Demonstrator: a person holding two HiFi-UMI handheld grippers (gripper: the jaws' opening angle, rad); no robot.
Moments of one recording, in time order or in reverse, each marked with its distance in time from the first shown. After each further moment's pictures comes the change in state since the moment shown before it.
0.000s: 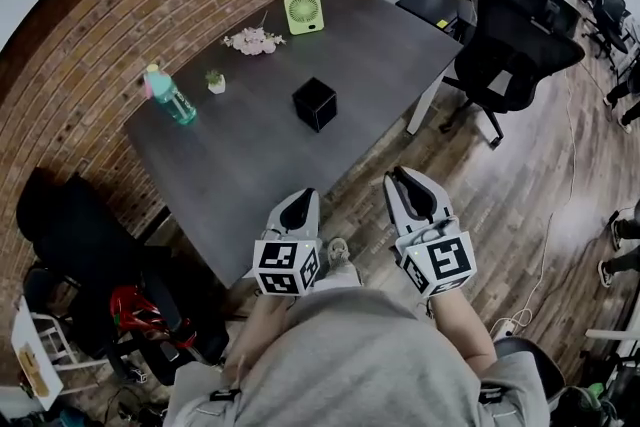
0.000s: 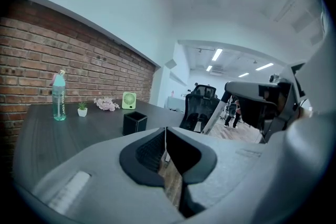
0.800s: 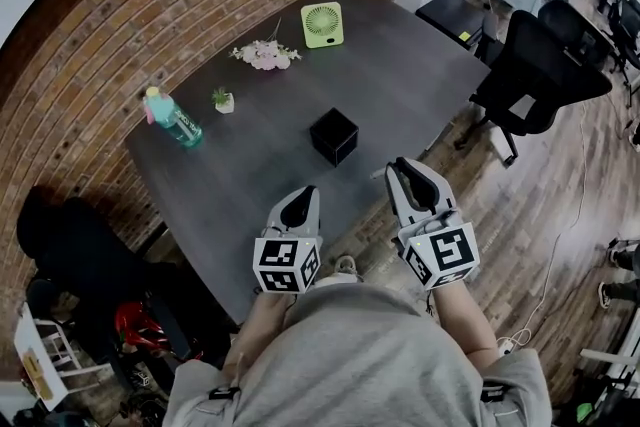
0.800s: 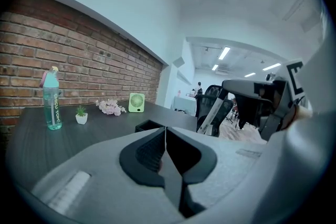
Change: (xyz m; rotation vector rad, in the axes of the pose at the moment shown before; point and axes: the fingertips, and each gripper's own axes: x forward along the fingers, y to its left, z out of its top) left arm 0.095 0.089 0.036 -0.022 0.015 0.040; right arm 0.145 -0.042 0.002 0.004 0.010 0.038
